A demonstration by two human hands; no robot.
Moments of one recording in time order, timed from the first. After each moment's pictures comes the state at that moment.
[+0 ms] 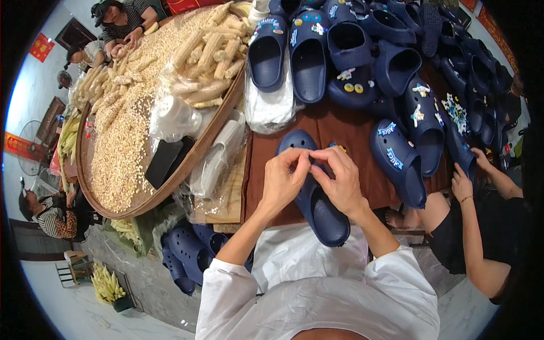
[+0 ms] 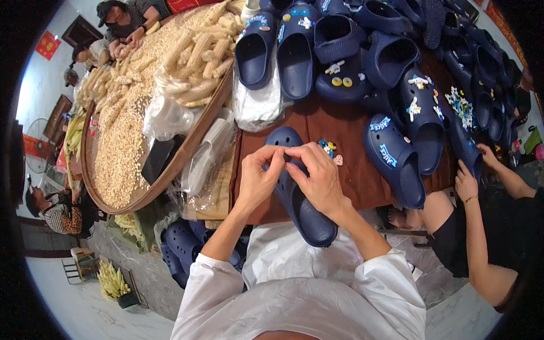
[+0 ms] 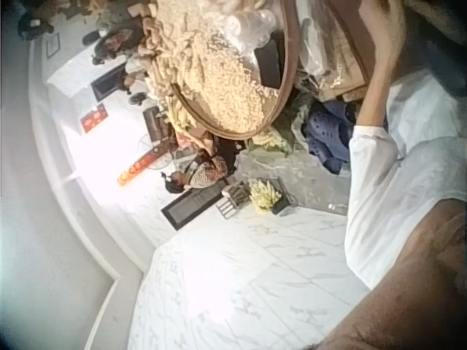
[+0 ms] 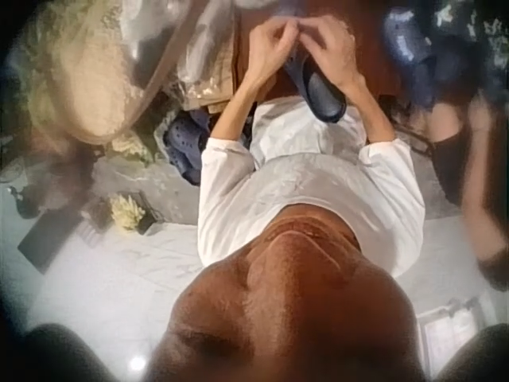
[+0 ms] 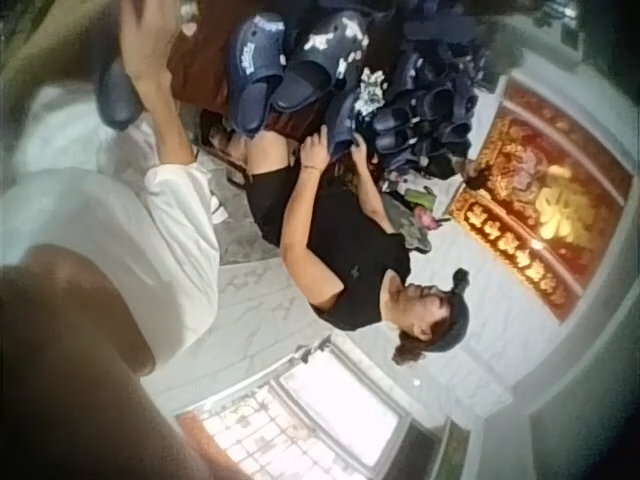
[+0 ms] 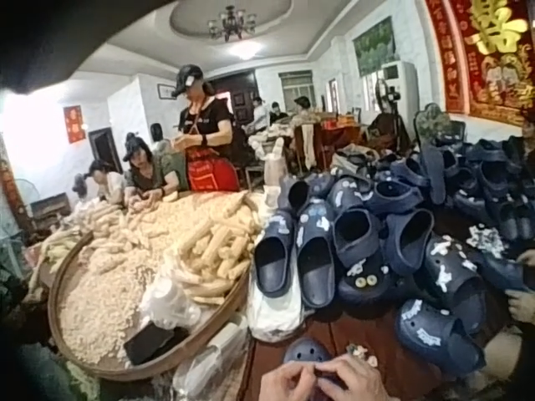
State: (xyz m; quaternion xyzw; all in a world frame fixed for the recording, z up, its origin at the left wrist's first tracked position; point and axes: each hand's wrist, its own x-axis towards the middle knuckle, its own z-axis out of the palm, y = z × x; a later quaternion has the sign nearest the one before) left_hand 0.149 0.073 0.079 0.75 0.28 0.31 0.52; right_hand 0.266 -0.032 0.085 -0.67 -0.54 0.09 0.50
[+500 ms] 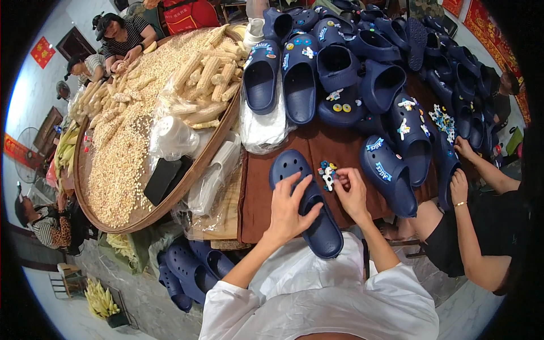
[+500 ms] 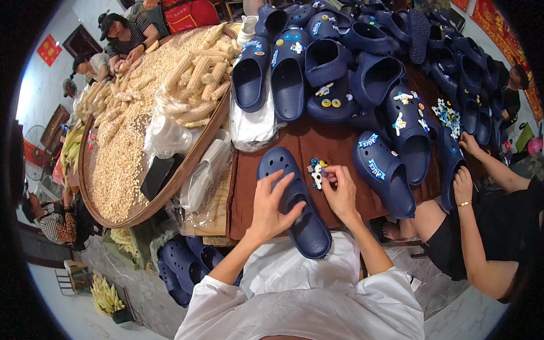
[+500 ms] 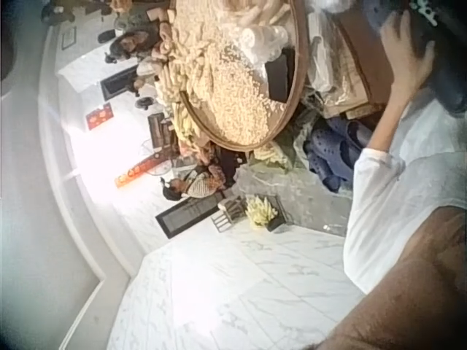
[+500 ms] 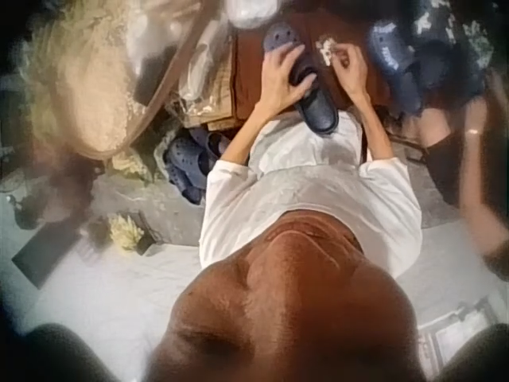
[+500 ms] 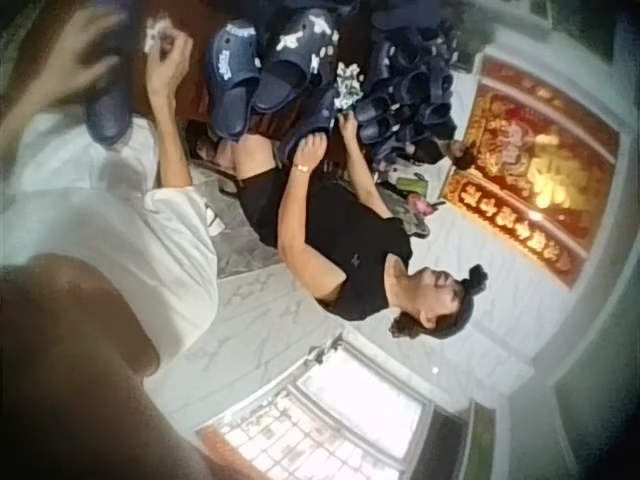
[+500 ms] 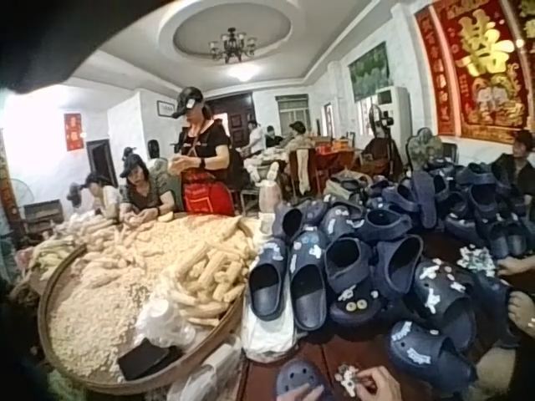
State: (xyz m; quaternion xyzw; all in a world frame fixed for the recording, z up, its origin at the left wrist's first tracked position) left_hand 0.137 0.037 0.060 0.87 0.20 0.33 0.30; right_hand 0.316 -0.073 0.002 -0.77 -0.39 0.09 0.50
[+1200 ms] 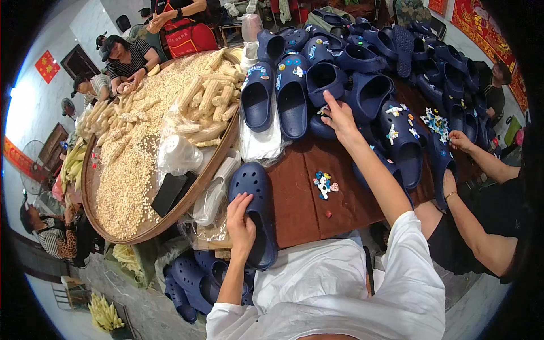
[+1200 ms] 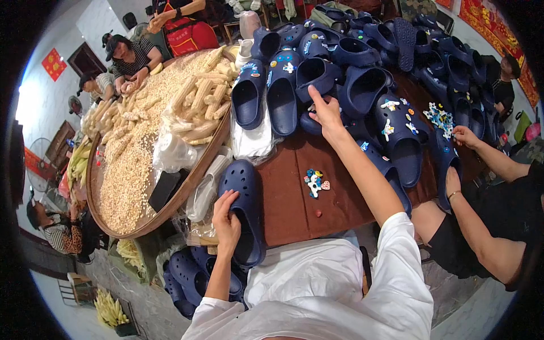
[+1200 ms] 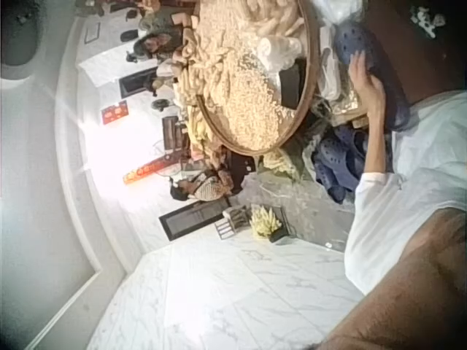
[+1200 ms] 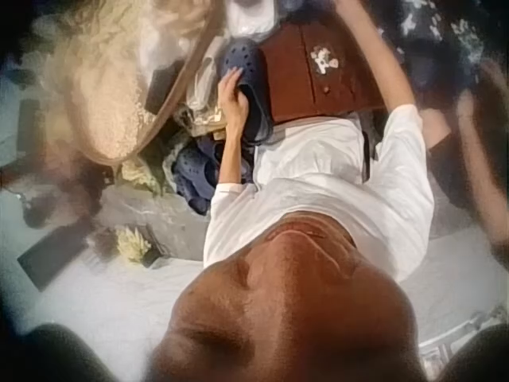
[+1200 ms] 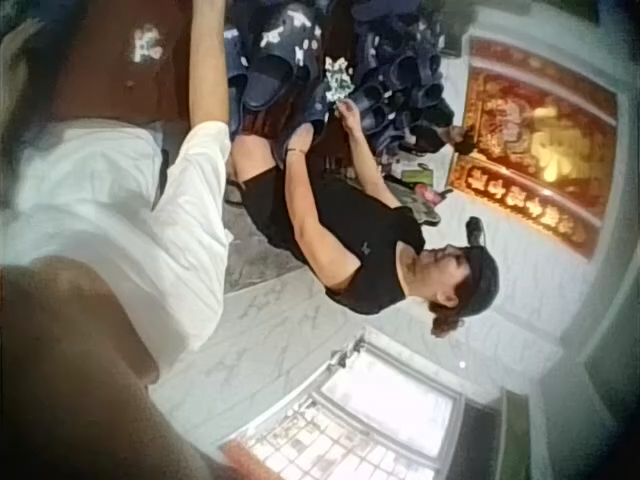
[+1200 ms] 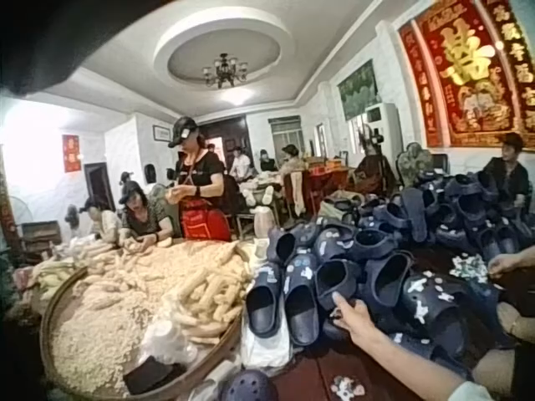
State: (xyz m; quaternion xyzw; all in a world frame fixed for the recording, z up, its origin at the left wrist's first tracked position) left_hand 0.056 0.074 0.037 0.80 0.33 0.40 0.29; right_hand 0.440 0.081 0.088 -0.61 -0.17 0.29 0.72
